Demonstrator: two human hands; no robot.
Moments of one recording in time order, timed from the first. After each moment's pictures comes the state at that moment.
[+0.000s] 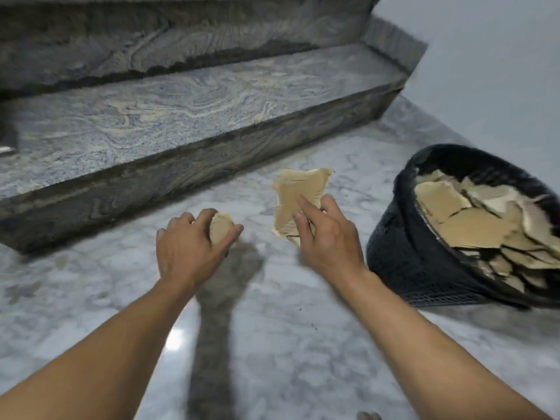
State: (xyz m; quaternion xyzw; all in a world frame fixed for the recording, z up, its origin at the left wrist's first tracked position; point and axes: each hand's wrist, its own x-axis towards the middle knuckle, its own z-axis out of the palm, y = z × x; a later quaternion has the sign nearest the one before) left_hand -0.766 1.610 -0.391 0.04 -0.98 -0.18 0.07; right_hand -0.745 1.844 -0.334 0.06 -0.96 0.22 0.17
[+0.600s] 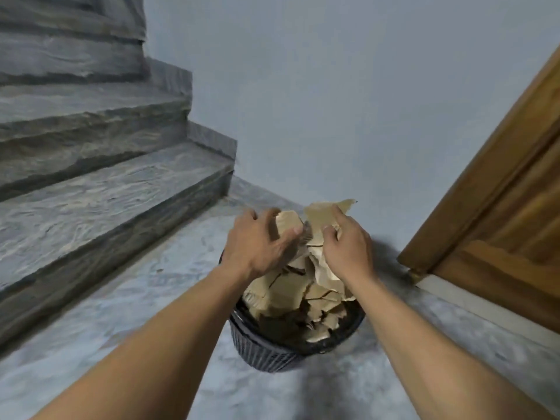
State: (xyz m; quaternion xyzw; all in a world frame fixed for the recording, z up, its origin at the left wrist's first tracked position) left_hand -0.815 1.975 -0.170 -0.33 -0.87 -0.36 -0.03; right_hand -0.703 2.125 -0.152 -0.31 -0.89 0.22 0.26
